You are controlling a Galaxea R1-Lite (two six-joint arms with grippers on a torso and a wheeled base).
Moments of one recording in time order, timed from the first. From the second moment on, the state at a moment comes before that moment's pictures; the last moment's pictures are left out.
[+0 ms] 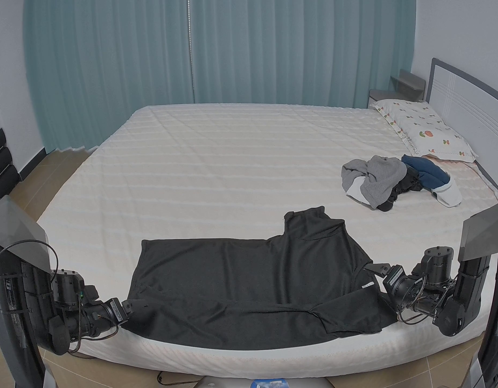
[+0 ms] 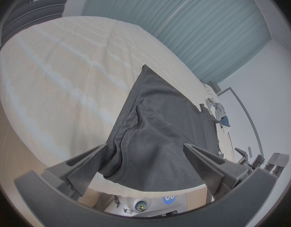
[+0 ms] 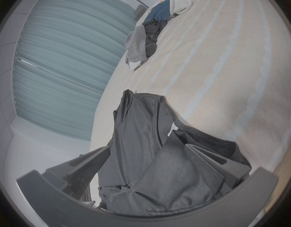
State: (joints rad) left arm 0.07 2.28 -0.06 -1.49 -0.38 -0.52; right arm 0.18 2.23 -0.22 -1.48 0.12 1.04
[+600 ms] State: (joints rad) left arm 0.07 2.32 -0.03 -1.49 -0.32 -0.48; right arm 0.18 2.22 -0.21 -1.48 0.13 1.04
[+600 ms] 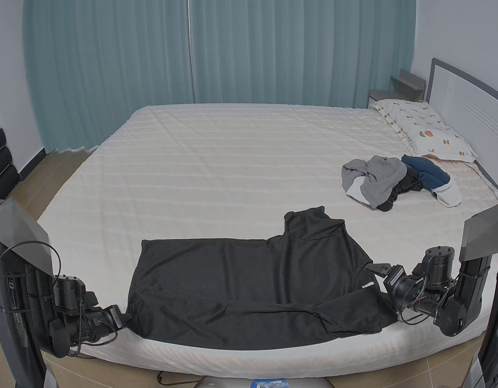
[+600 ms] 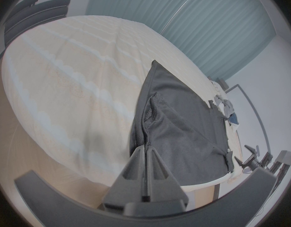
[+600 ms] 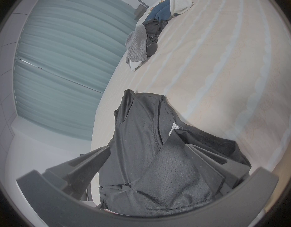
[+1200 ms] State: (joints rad) left arm 0.12 2.33 -0.02 -1.42 -0.26 -0.39; right arm 0.17 2.21 -0.20 -1.48 0.13 1.04
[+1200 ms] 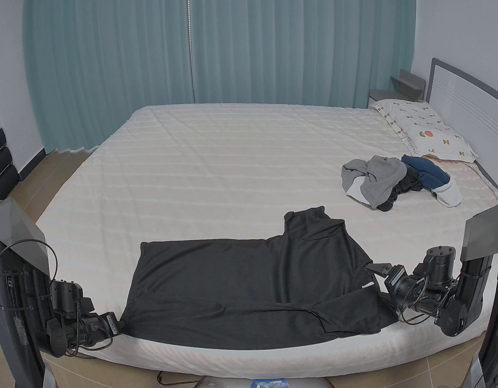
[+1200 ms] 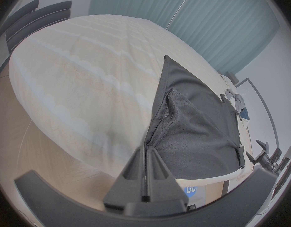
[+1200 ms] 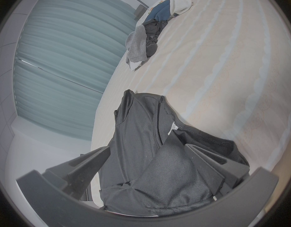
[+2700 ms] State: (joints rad) left arm 0.16 2.29 -0.02 -1.53 -0.24 -0.42; right arm 0.17 2.21 -0.20 -1.48 0.13 1.03
